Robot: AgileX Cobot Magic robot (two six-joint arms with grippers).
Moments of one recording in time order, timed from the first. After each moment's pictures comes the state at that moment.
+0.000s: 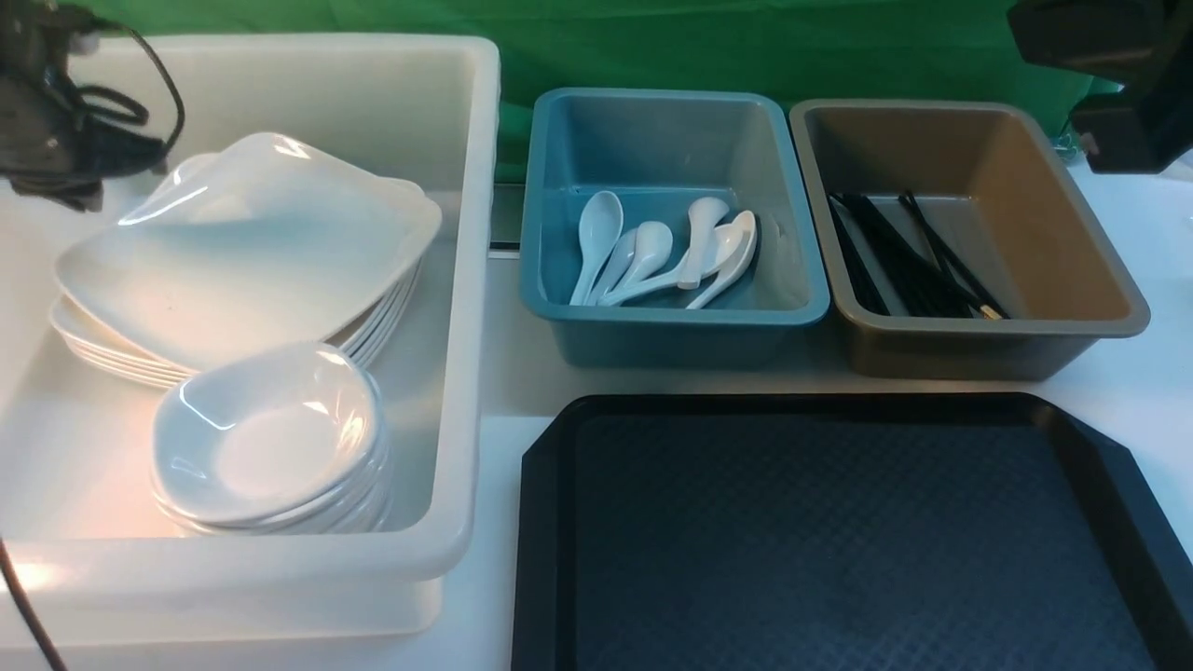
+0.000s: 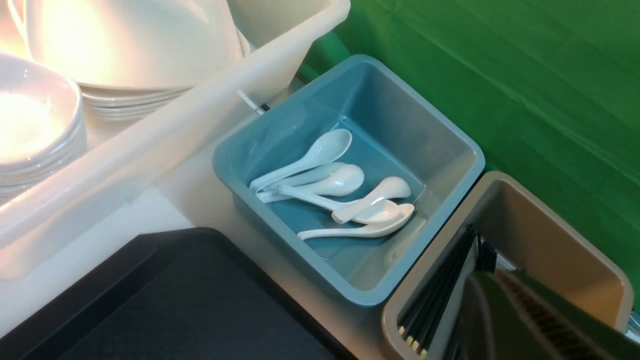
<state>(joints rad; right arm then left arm) 0.63 1.16 -1.44 -0.19 0.77 -0.18 0.22 2.21 -1.92 0.19 0.83 -0.02</state>
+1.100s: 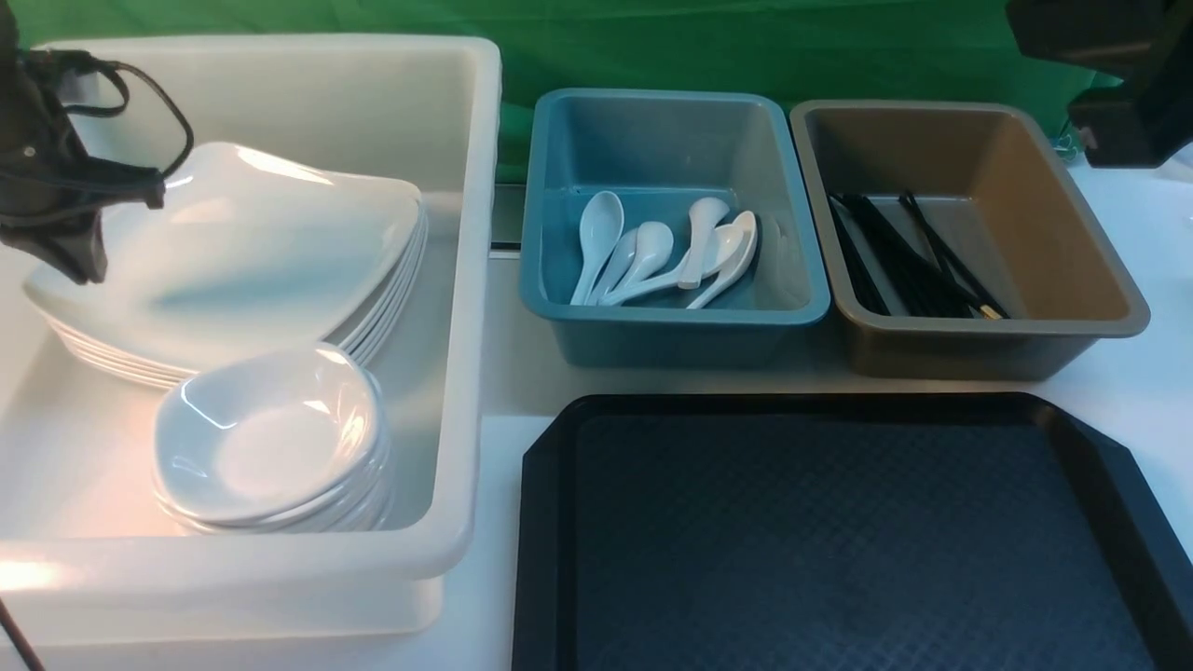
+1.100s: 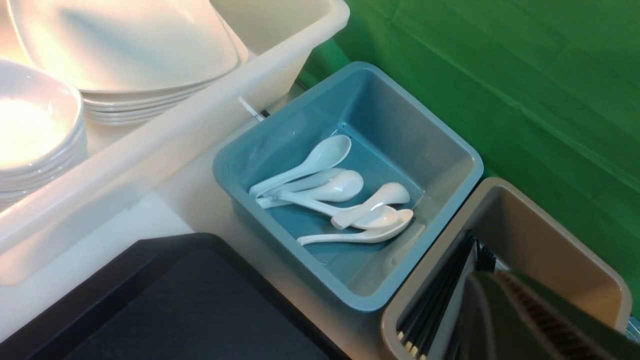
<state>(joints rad) 0.63 1.16 -1.44 -0.19 0.76 -0.18 0.22 2.13 -1.91 0.03 1.22 0.05</state>
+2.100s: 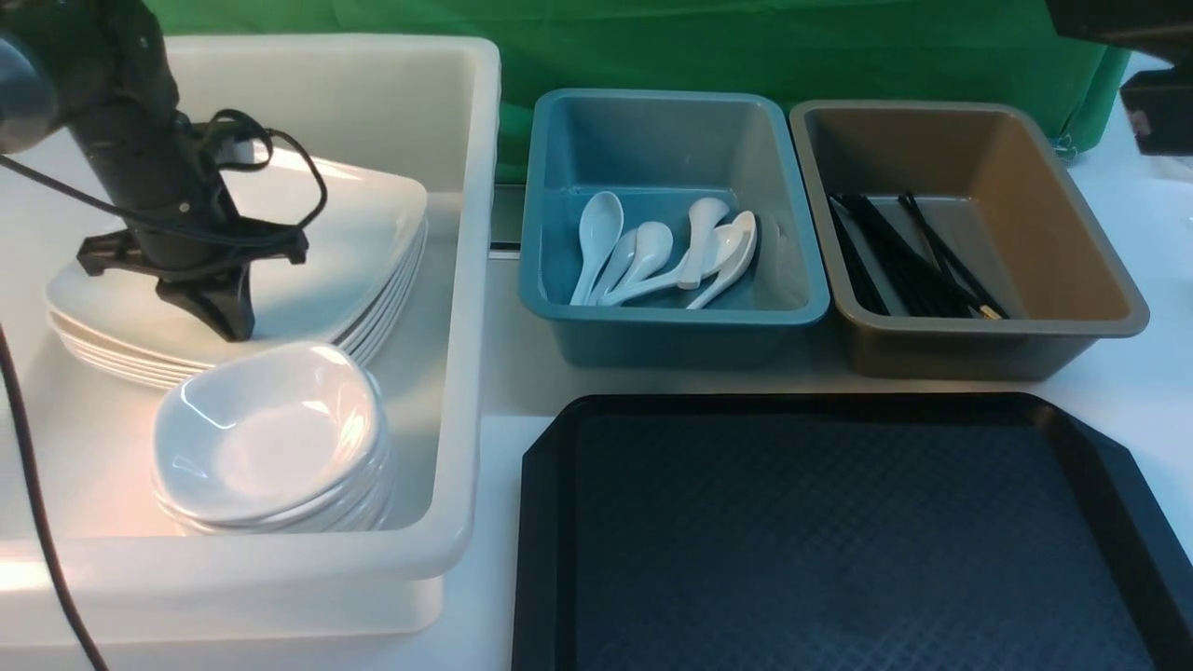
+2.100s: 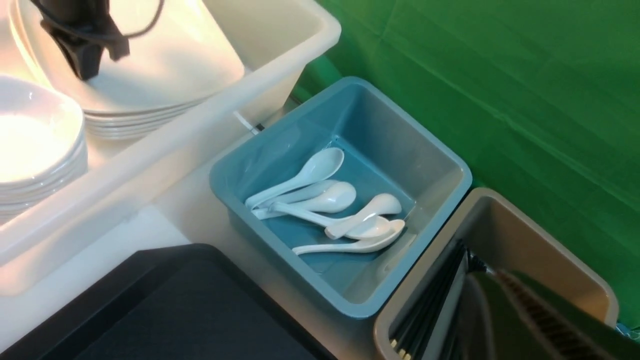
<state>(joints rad) 0.63 1.12 -1.44 -0.19 0.76 -0.18 0.07 2.18 -1.84 -0.07 1.21 0.04</state>
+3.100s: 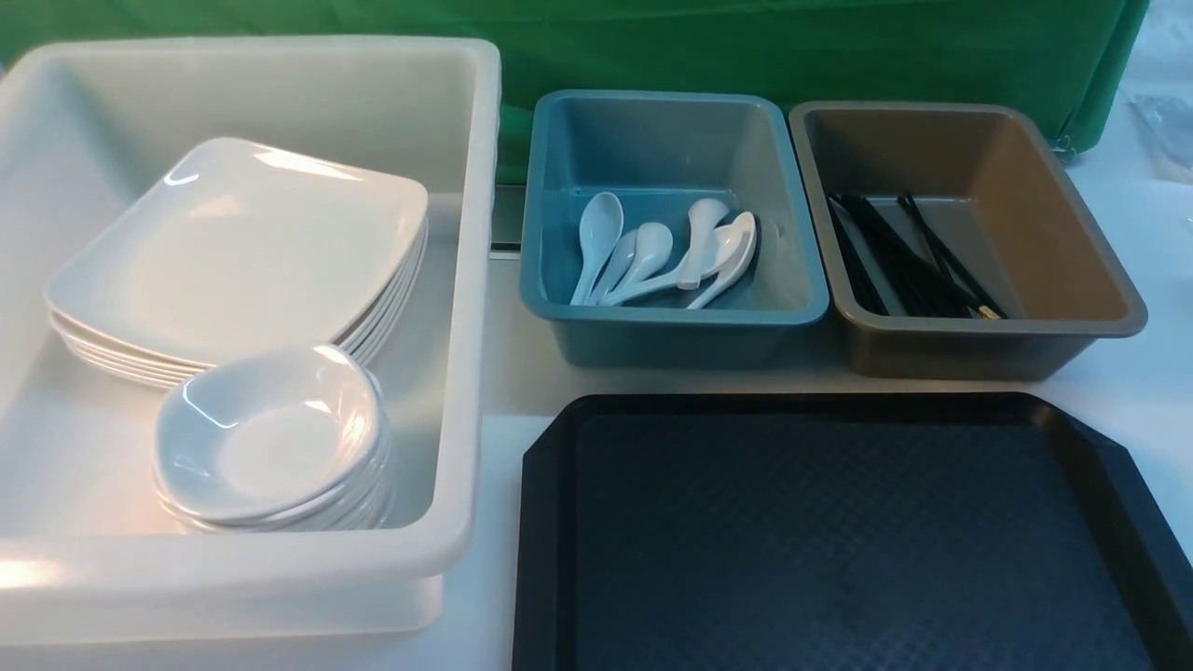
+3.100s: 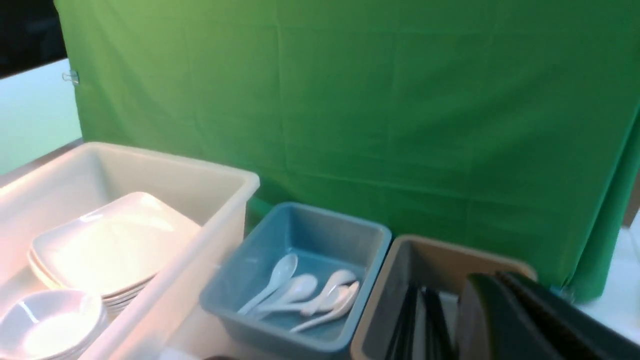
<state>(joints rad) 0.63 0.57 -1.36 -0.31 0.89 0.20 0.07 1.16 -1.68 -0.38 1.20 0.27</state>
